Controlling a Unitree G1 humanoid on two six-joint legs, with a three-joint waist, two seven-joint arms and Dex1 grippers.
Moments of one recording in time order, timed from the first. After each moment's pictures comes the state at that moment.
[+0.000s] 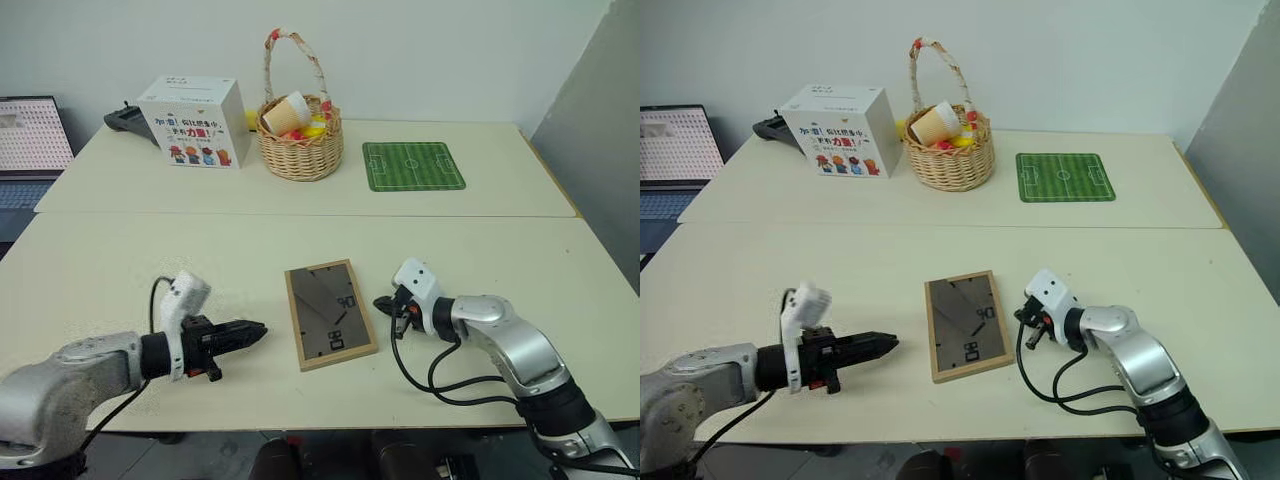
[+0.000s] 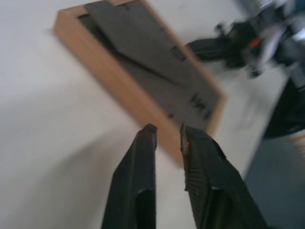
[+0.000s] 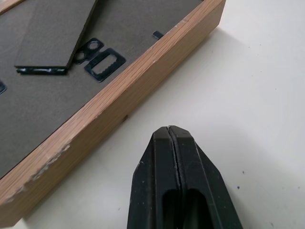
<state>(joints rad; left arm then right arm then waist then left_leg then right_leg) -0.04 0.67 0.52 -0.43 -0.98 1.48 -0.80 -0.38 -0.46 0.28 -0.22 0.17 0.74 0.71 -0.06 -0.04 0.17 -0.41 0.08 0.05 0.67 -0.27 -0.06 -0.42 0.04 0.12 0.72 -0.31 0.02</state>
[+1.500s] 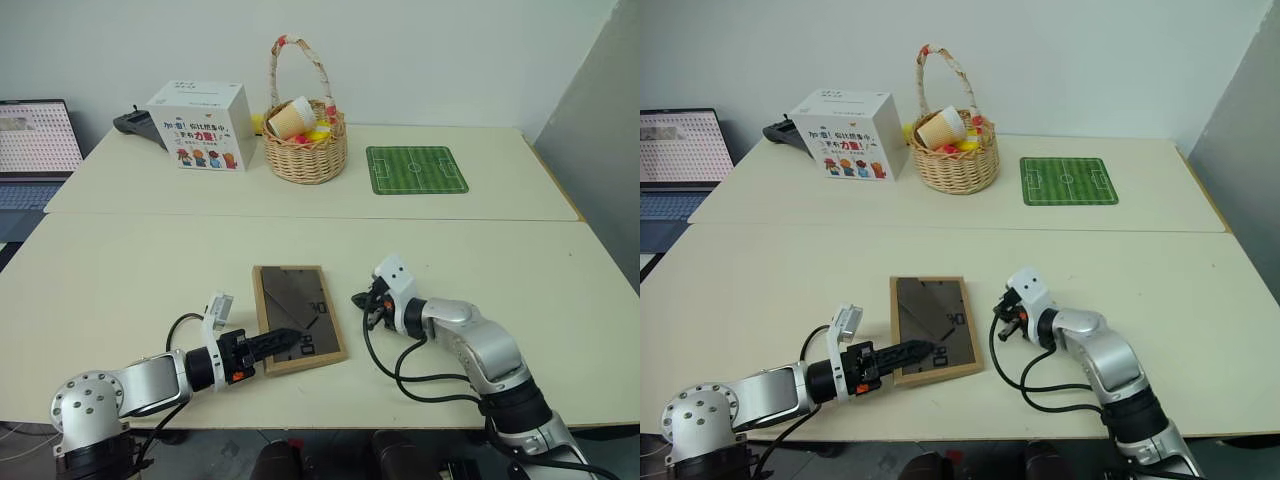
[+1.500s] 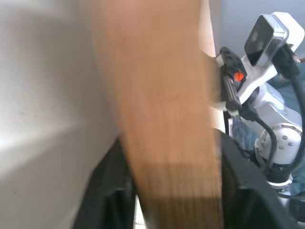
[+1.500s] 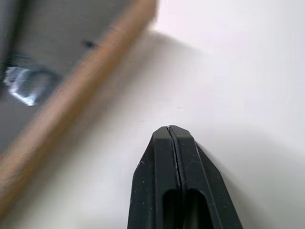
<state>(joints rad) -0.09 0.45 0.50 -0.21 -1.51 1.51 -0.13 -0.43 -0.30 0.23 -0.15 0.19 0.80 0.58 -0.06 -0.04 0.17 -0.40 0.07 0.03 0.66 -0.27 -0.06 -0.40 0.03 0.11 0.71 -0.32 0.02</state>
